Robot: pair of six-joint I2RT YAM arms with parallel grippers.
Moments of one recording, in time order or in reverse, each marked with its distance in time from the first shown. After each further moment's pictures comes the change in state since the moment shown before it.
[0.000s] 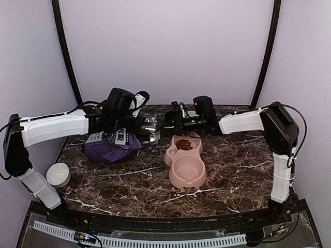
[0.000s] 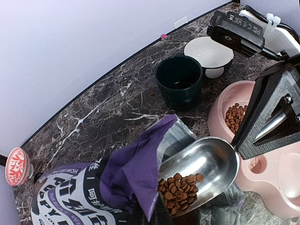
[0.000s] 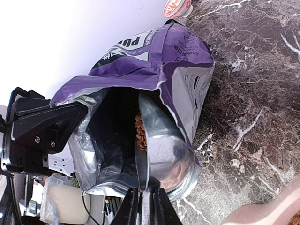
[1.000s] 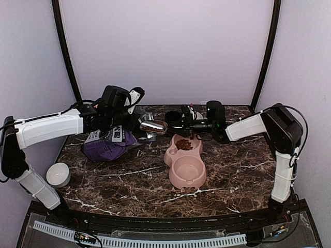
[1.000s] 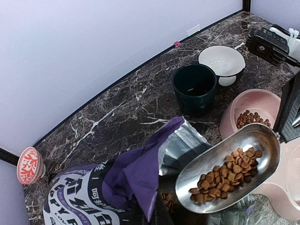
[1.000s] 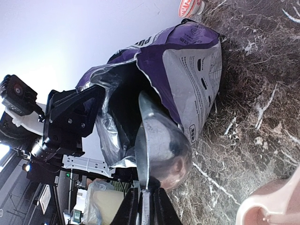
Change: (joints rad) left arm 0.021 -0.047 -0.017 0.014 -0.029 0.018; right arm -0.060 -0.026 -0.194 0.396 -0.142 0.368
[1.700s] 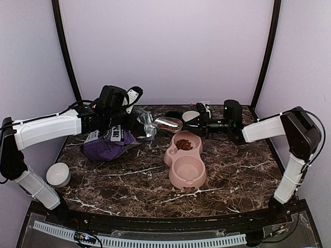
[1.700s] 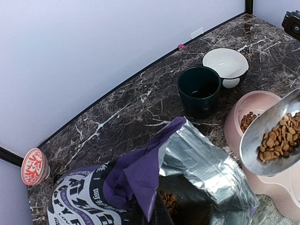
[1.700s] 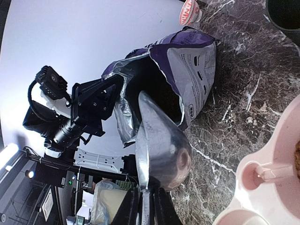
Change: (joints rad) left arm 0.010 -0.021 -0.019 0.020 -0.008 0.019; right arm -0.095 -0.202 -0.198 0.005 -0.051 0.021
